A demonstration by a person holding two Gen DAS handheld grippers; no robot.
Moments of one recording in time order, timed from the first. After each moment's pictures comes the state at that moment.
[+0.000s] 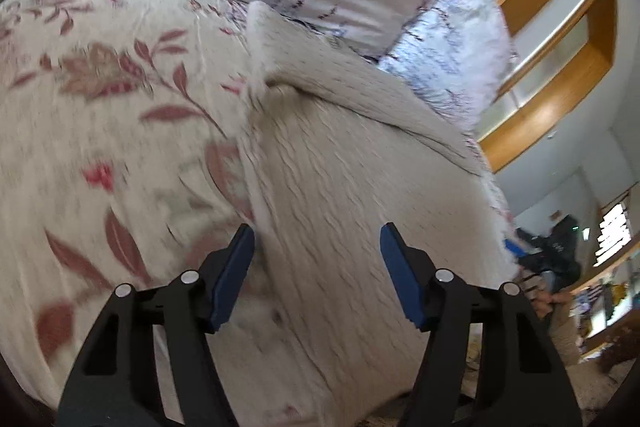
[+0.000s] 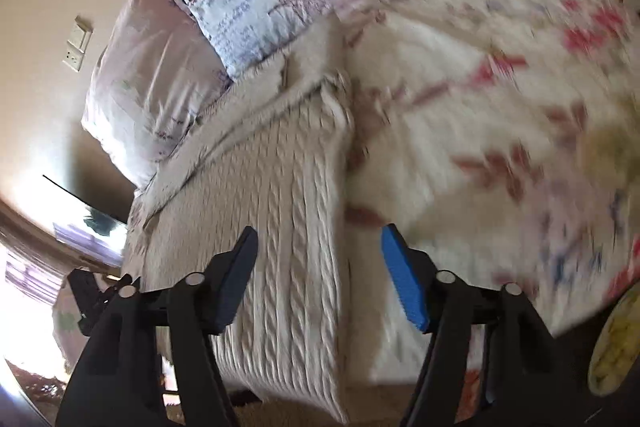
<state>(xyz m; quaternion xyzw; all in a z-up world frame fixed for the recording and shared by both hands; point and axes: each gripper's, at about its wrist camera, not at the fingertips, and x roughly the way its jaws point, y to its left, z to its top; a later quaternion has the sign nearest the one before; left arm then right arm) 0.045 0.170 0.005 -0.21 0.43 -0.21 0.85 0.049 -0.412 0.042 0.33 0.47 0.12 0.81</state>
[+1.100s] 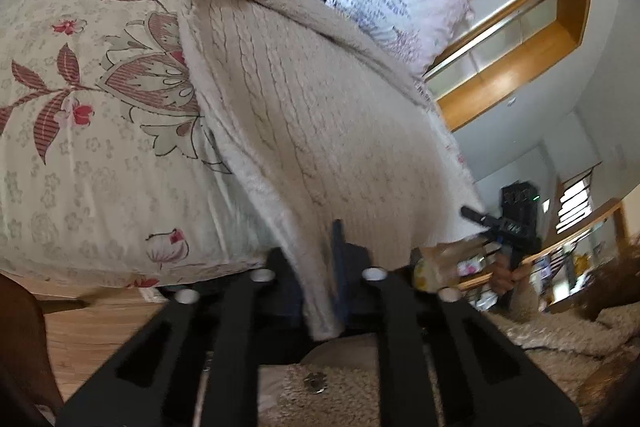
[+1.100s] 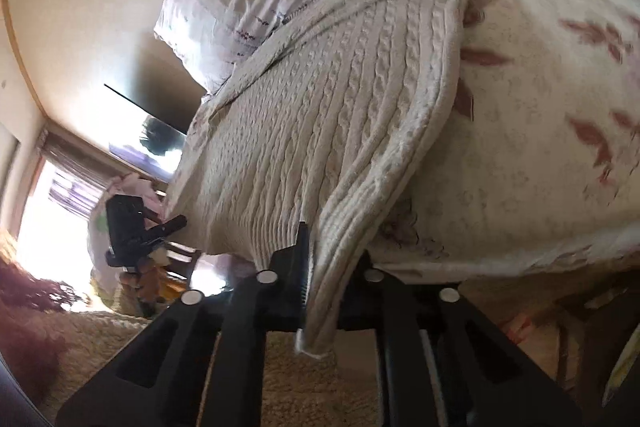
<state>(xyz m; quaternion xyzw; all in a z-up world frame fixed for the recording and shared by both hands) -0.024 0.136 -0.011 -0.22 0.47 -0.29 0.80 0.003 -0.350 0.040 0.28 0.49 0.28 0.78</state>
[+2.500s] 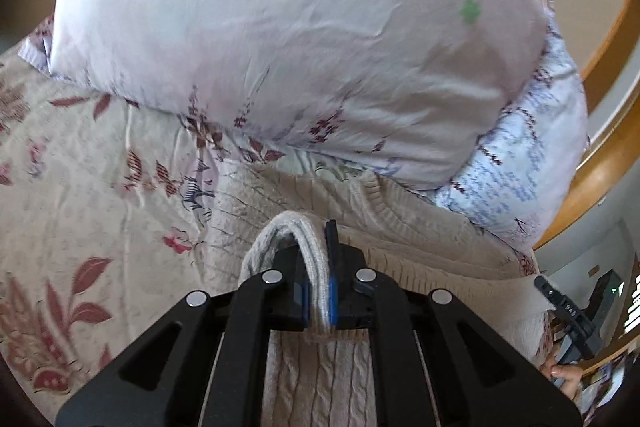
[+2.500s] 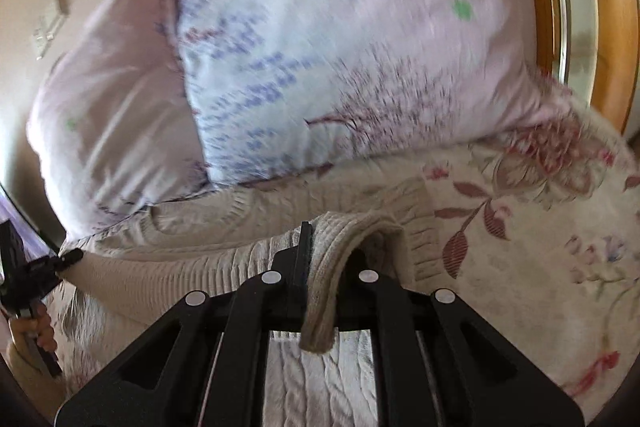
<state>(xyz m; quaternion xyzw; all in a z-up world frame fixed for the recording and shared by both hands) 0.259 0.139 0.037 -0.23 0.40 -0.09 0.89 0.251 -0.338 0.068 0.18 0.39 0.04 0.90</state>
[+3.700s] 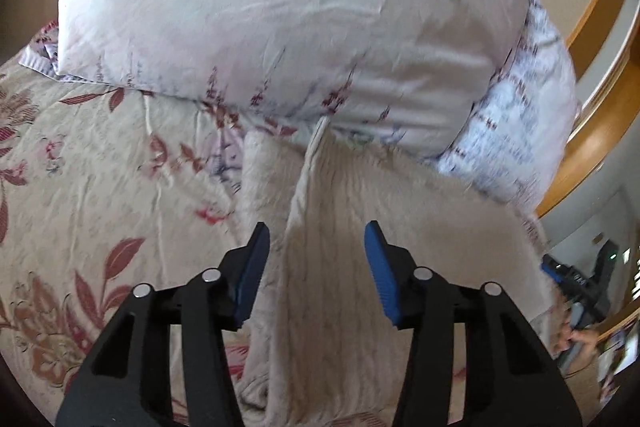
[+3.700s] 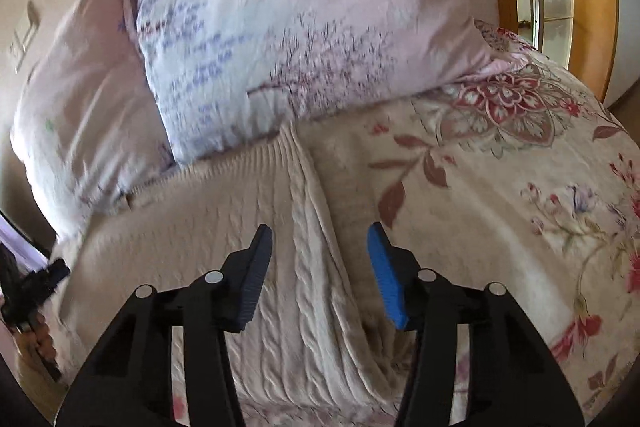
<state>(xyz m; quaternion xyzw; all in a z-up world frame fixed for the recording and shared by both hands) 0.229 0.148 0.033 -0.17 0.41 -0.11 0.89 0.222 -0.372 0.054 0.19 0.43 0.02 0.88</state>
